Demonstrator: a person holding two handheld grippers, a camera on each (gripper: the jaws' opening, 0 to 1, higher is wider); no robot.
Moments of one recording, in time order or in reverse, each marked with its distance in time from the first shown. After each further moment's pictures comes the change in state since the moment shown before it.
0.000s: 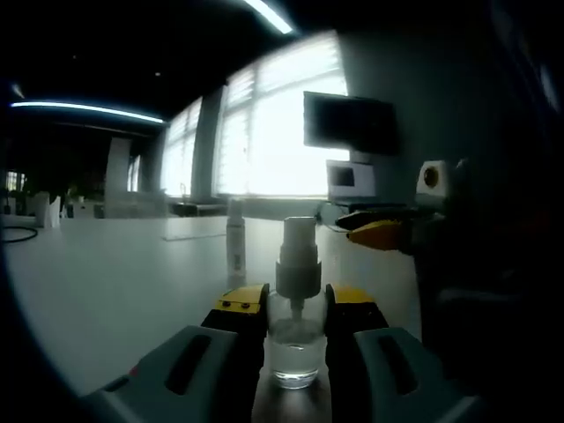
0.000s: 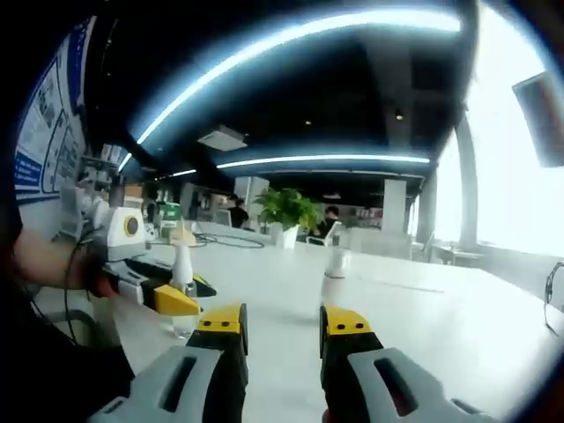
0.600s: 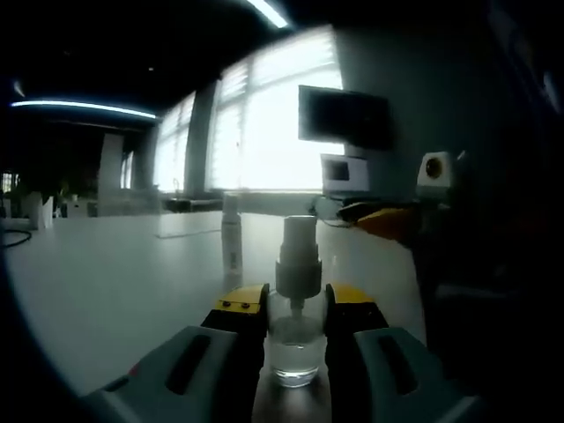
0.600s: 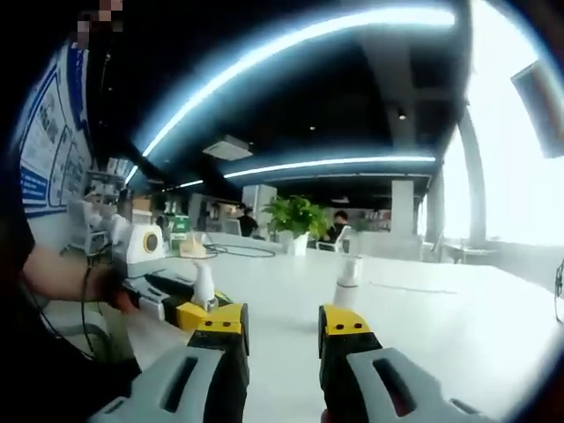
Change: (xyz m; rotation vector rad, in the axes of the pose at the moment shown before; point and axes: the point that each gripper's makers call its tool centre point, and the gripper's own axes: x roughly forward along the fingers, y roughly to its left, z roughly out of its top) left arm 0.013 0.004 -0.002 0.008 0.038 -0.052; right arm 0.000 0.009 0.012 0.040 -0.027 0.043
